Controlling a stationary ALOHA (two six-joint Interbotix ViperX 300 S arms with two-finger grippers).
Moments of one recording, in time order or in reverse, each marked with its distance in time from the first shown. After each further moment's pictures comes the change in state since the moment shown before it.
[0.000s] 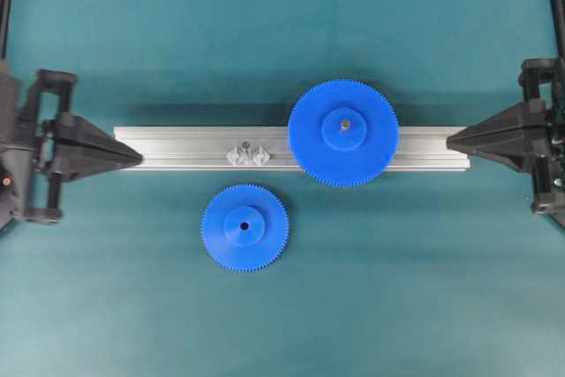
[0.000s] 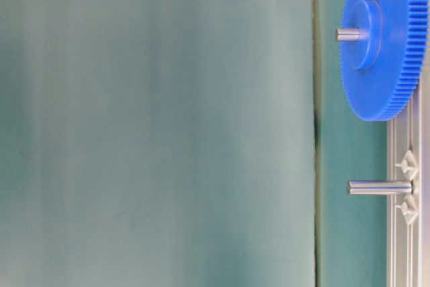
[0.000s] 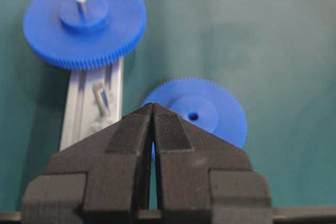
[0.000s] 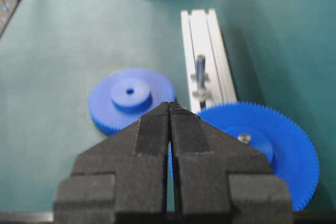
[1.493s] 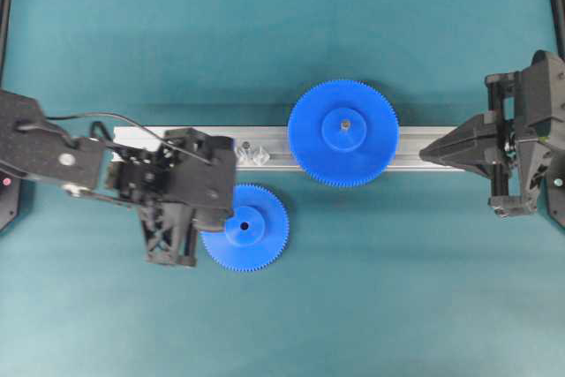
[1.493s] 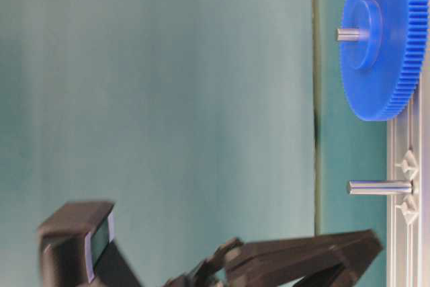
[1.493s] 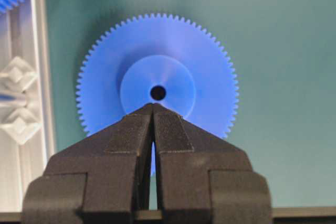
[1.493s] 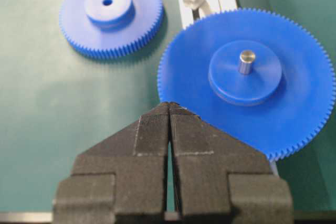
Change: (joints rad) left arm -0.092 0.660 -0.439 0.002 0.291 -0.023; right arm -0.017 0.207 -0.038 0.003 0.094 0.041
